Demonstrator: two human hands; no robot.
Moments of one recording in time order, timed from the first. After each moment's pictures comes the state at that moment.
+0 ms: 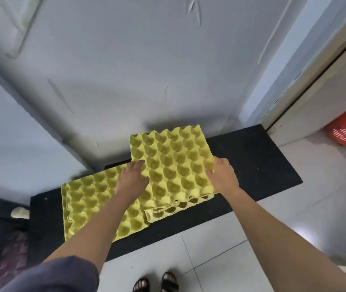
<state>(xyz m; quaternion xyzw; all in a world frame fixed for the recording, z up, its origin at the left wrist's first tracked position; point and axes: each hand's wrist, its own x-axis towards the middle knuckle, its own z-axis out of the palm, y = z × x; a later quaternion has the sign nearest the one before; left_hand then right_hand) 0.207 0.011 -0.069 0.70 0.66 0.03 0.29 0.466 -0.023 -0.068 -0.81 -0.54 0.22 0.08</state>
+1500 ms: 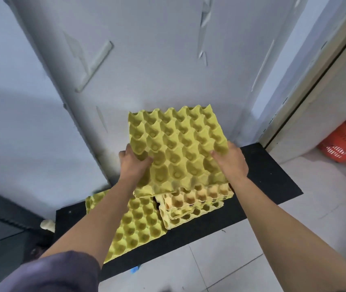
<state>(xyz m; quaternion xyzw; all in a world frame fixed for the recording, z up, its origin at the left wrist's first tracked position) 0.152 0.004 0.046 0.55 0.67 0.31 0.39 0.412 -0.028 0.036 -0.84 -0.45 0.16 0.27</state>
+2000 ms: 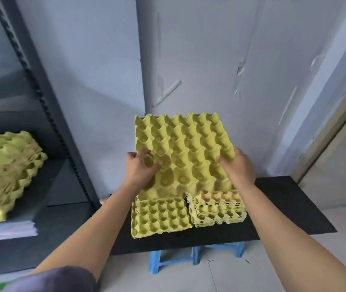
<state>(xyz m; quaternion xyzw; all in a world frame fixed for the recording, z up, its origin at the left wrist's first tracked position) 0.045 -0.197 0.143 0.57 0.68 0.37 0.27 0.308 -0.163 0.123 -0.75 -0.57 0.11 0.31</state>
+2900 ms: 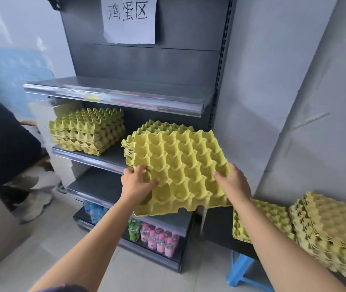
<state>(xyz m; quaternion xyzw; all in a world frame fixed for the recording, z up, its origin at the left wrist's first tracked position) -0.316 -0.524 0.166 0.37 0.82 0.41 0.16 -0.103 -0.377 0.159 -0.59 -0.73 0.22 0.27</state>
